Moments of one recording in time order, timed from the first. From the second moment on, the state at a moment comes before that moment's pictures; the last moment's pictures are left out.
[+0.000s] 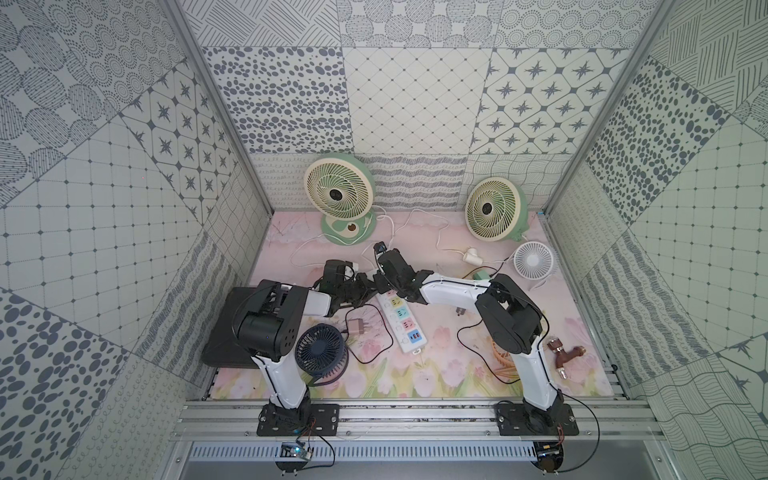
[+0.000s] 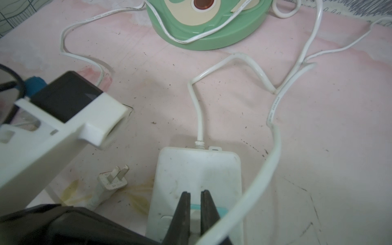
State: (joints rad) left arm -0.18 1.82 0.72 0.42 0.69 -1.02; right arm 0.88 2.14 1.49 -0.04 0.24 0.22
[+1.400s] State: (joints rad) left arm -0.18 1.83 0.72 0.42 0.70 -1.02; right arm 0.84 2.10 1.43 -0.01 0.16 0.30
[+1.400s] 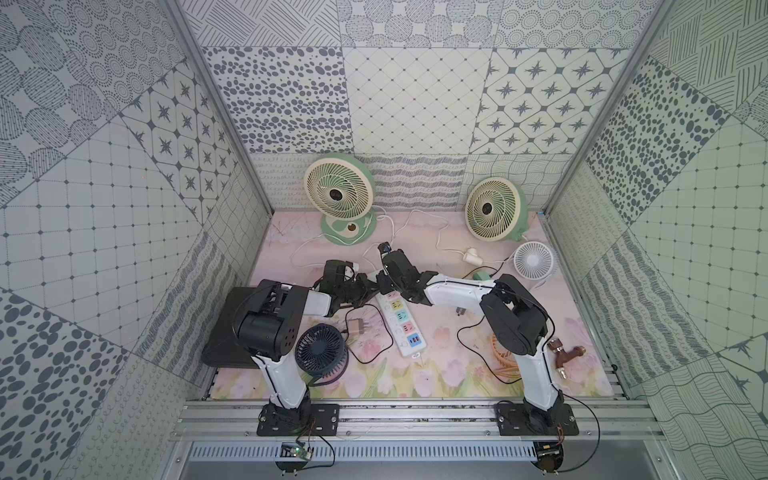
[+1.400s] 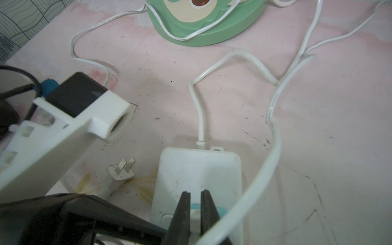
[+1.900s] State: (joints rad) left arm -0.18 1.83 0.72 0.42 0.71 -1.02; right arm 0.83 2.08 1.40 0.01 0.15 0.32
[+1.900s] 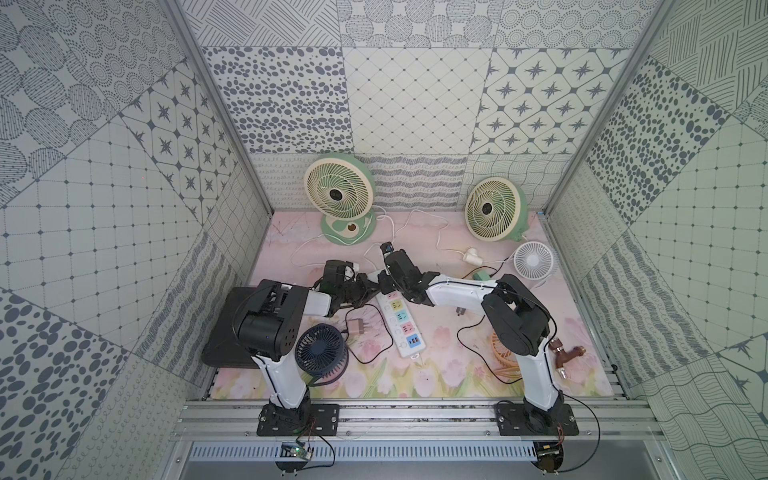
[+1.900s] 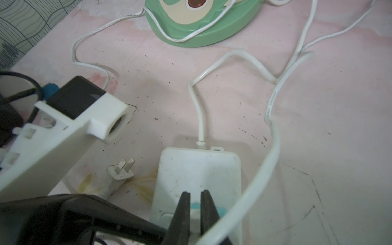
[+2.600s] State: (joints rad) left arm -0.18 1.83 0.72 0.42 0.71 -1.02; right arm 0.82 2.06 1.41 -0.01 0.19 0.28
